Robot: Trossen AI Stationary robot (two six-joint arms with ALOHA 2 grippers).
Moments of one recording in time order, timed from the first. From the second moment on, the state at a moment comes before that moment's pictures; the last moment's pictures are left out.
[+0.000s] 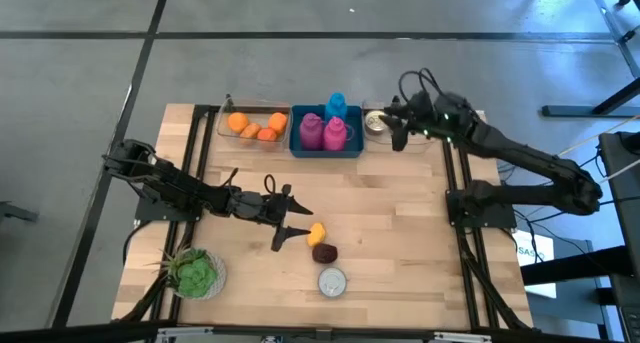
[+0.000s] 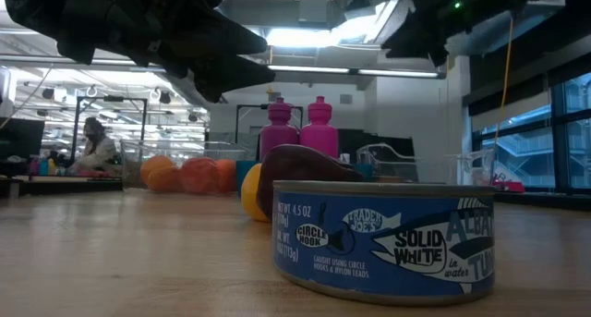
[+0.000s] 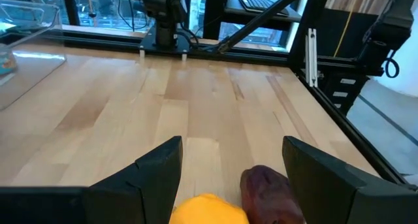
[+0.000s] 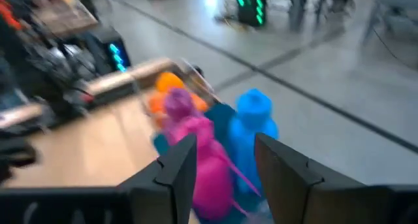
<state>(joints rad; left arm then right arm) -0.22 1.44 0.50 0.80 -0.12 -0.20 -0.53 0.98 0.81 -0.13 -0.04 0.12</state>
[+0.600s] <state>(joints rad) -0.22 1.22 0.50 0.55 -0.06 -0.17 0.00 0.91 0.15 0.77 0.20 0.37</state>
